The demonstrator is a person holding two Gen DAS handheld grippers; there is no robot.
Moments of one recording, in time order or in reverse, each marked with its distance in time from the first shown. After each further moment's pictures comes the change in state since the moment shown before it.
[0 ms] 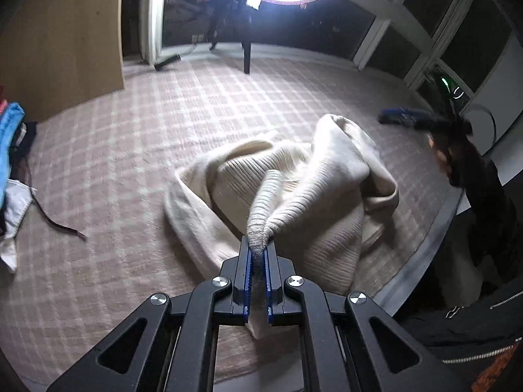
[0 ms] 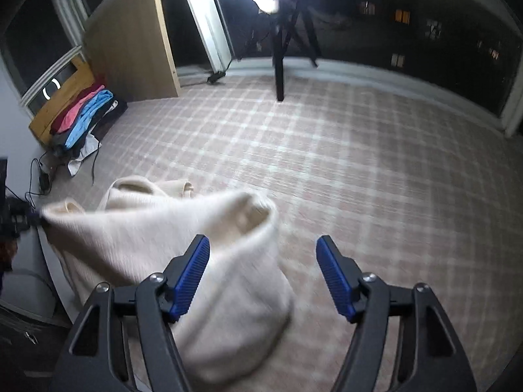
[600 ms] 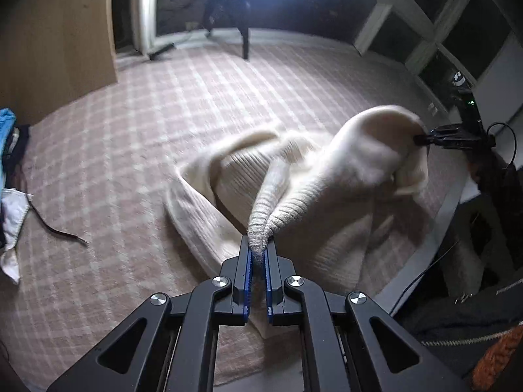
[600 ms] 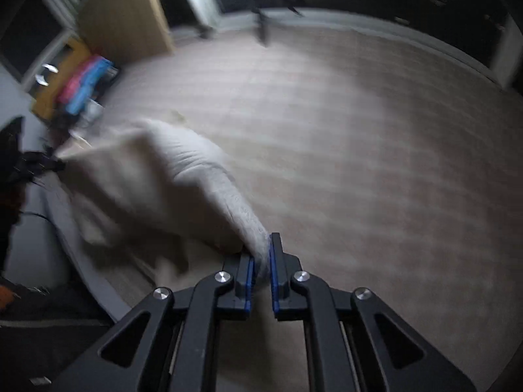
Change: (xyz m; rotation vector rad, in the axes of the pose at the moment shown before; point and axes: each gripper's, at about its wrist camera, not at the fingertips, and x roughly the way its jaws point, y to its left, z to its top) left arm 0.018 0.004 0.005 0.050 0.098 -0.018; right arm -0.049 -0.050 -0.090 0.034 0.214 -0.060
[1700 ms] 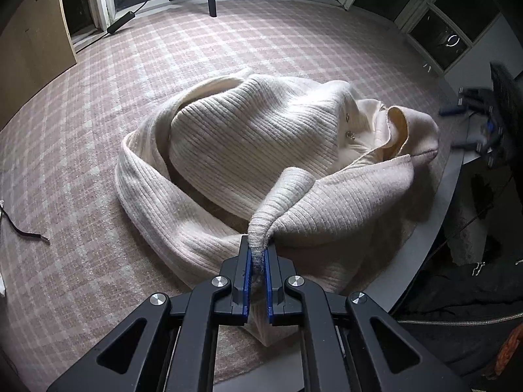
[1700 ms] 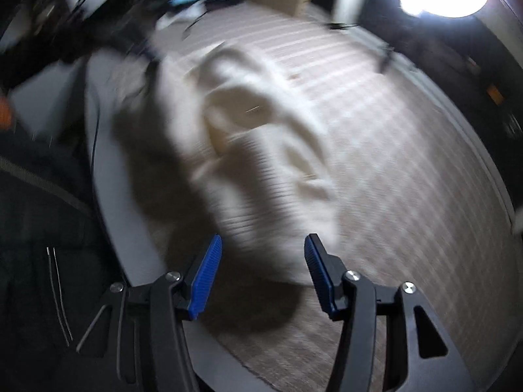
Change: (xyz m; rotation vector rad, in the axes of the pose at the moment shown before) left arm 0.051 -0.044 0.002 0.066 0.119 0.006; right arm -0.002 0.117 -0.057 -0.647 0.001 0.012
